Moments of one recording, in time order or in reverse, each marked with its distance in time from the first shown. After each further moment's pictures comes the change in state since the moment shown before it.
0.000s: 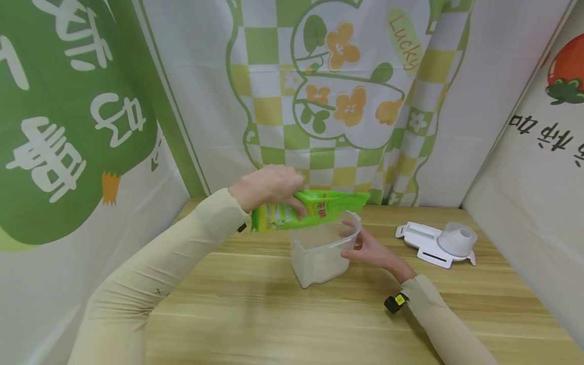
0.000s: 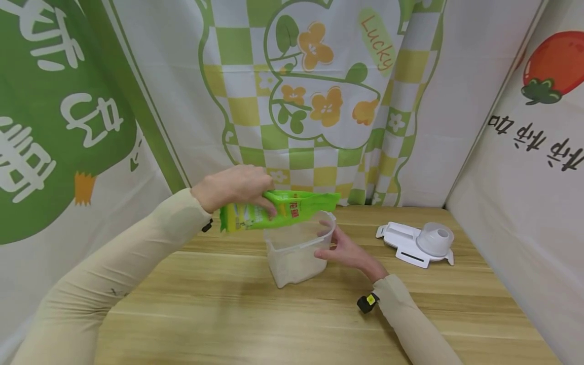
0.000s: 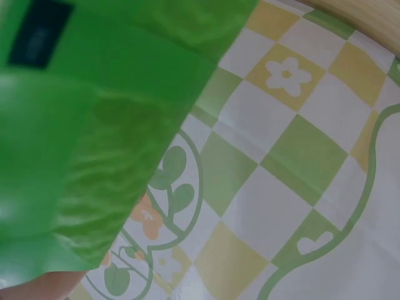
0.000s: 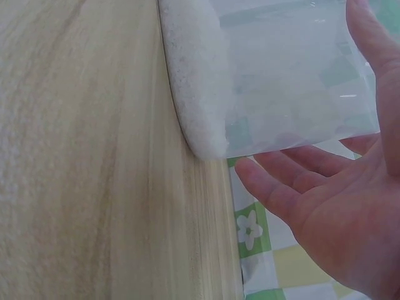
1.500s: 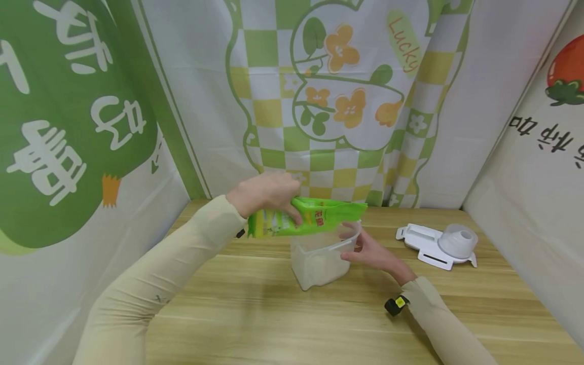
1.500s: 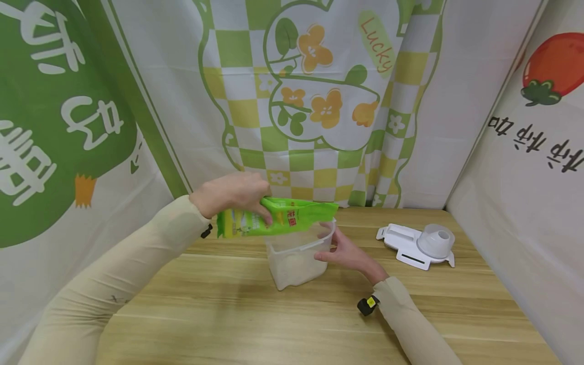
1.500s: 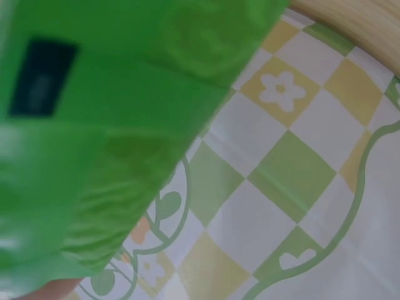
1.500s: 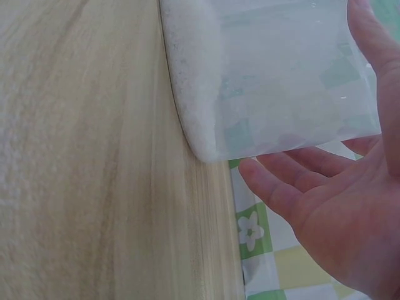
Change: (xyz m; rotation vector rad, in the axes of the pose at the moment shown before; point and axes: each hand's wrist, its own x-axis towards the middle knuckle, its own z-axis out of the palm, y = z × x) left_hand 0.001 -0.002 0.013 -0.048 -0.001 -0.016; right_hand 0.001 0.000 0.001 -0.022 0.008 0.026
